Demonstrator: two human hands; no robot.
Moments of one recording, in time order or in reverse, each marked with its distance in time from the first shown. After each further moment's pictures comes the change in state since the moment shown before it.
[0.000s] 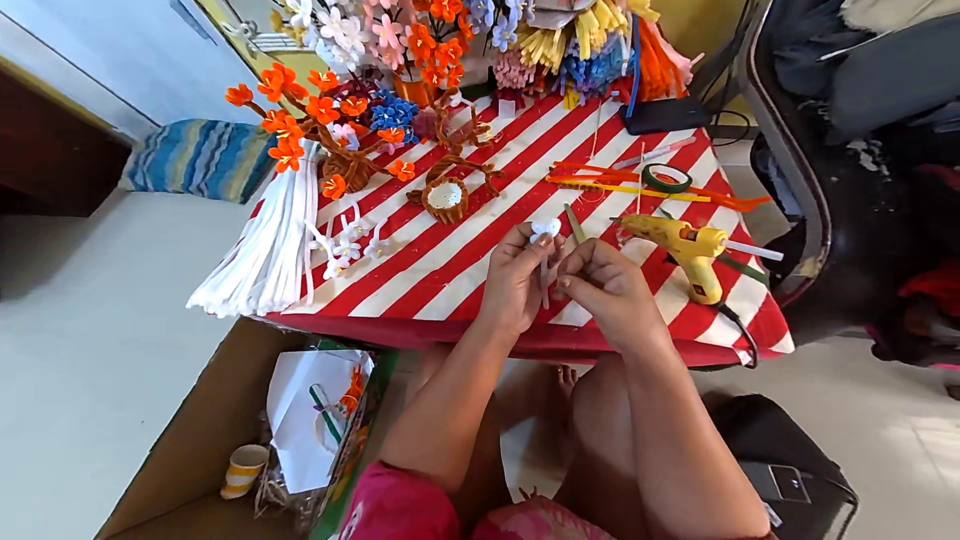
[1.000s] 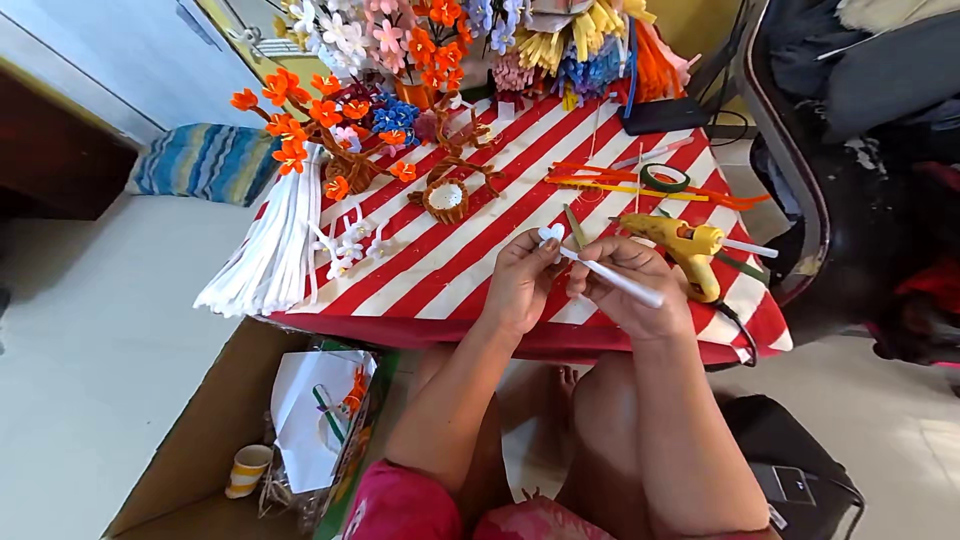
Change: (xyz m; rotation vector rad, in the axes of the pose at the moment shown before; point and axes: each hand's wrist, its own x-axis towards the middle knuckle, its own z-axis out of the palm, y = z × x) left_hand -0.001 -0.004 0.000 -0.044 -0.020 -0.067; right_hand 0.008 0.010 -0.028 0.640 -0.232 -0.036
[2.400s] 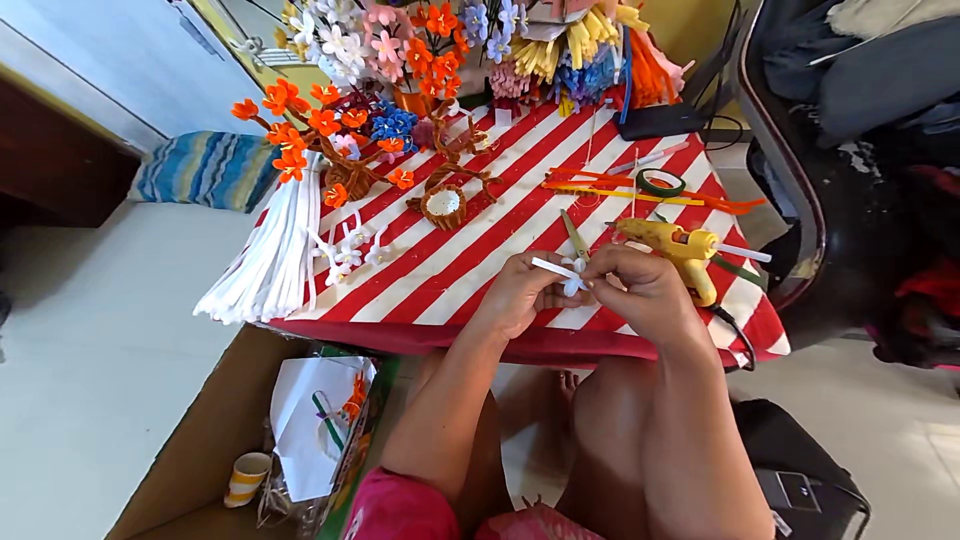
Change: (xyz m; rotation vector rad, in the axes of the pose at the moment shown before) left_hand -0.001 0.018 0.003 0.211 -0.081 -0.309; right_hand -0.005 -0.014 -0.011 -0.917 0.039 -0.183
